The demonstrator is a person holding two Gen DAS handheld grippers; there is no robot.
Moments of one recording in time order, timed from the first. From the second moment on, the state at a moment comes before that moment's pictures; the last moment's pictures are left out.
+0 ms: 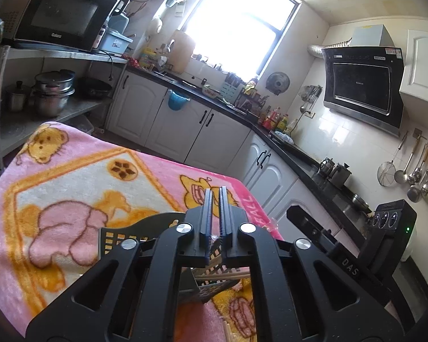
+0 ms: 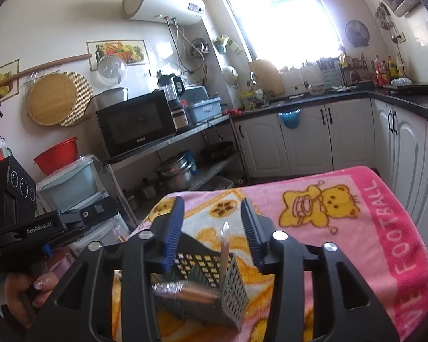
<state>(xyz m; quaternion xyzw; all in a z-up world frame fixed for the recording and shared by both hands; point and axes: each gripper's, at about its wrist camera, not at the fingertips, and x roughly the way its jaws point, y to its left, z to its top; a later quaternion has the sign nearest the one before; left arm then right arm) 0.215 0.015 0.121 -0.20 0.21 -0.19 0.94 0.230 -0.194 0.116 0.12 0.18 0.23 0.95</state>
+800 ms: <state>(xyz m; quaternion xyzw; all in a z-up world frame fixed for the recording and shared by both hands) 0.144 0.023 0.127 -0.18 0.20 -0.17 0.95 0.165 -0.218 0.097 0.09 0.23 0.24 0.94</state>
